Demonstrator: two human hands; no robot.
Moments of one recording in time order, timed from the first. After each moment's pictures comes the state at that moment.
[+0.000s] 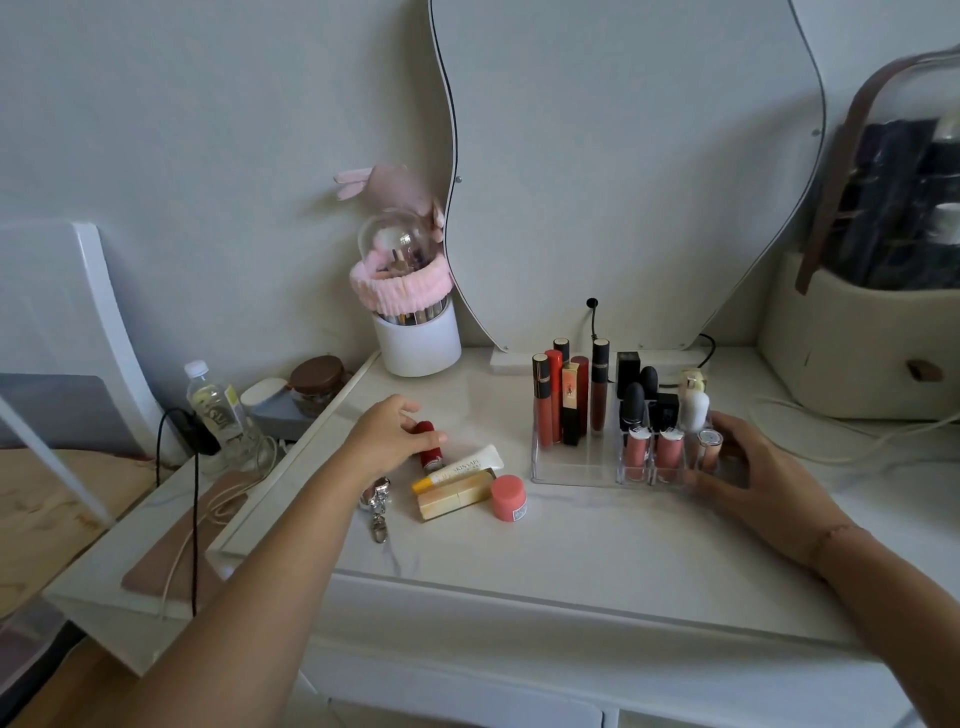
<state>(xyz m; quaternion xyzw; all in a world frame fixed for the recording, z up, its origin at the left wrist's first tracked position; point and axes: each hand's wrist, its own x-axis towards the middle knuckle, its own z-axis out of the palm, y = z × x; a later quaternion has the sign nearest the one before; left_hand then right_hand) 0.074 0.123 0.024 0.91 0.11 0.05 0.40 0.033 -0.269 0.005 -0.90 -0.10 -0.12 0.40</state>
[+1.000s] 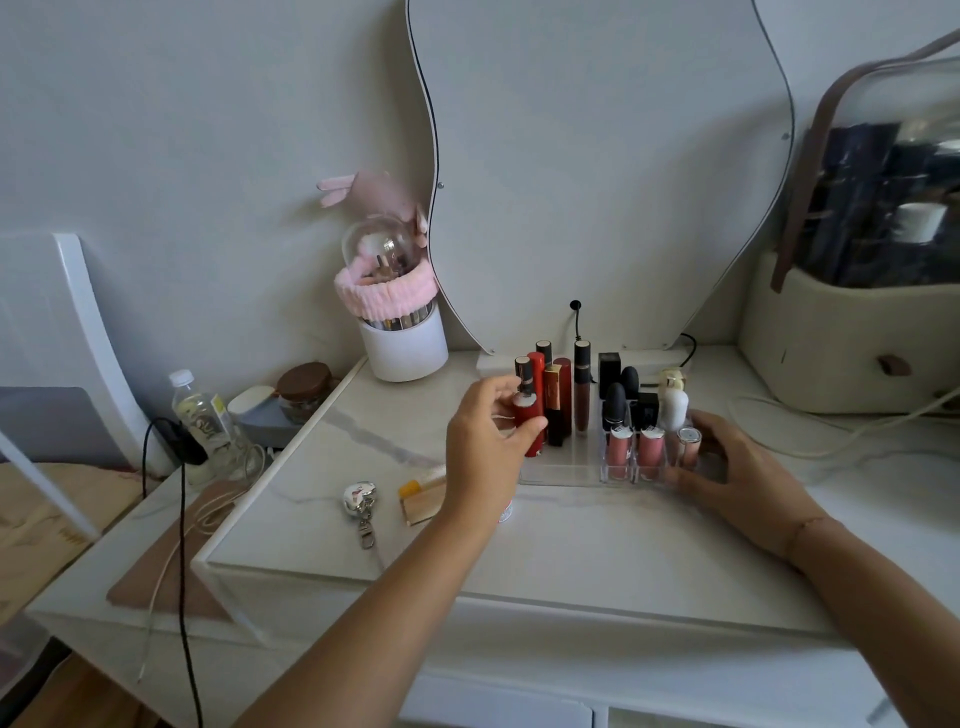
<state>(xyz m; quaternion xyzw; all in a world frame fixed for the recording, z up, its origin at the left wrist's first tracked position) 0.036 -0.019 0.030 0.80 -0.05 0.31 0.51 0.029 -0.266 0.011 -0.90 -0.10 -0.11 0.42</state>
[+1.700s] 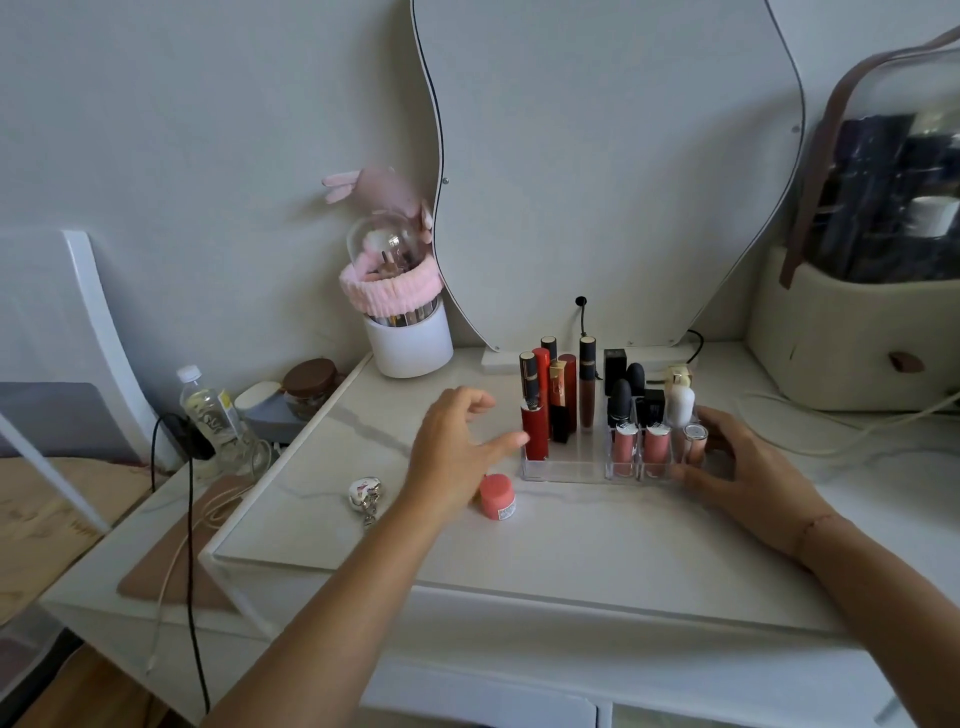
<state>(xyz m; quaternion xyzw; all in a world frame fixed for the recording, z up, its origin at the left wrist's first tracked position) 0.030 0.023 0.034 0.89 -0.04 0.22 0.41 0.031 -0.268 0.008 -0.89 -0.10 -0.10 0.42</state>
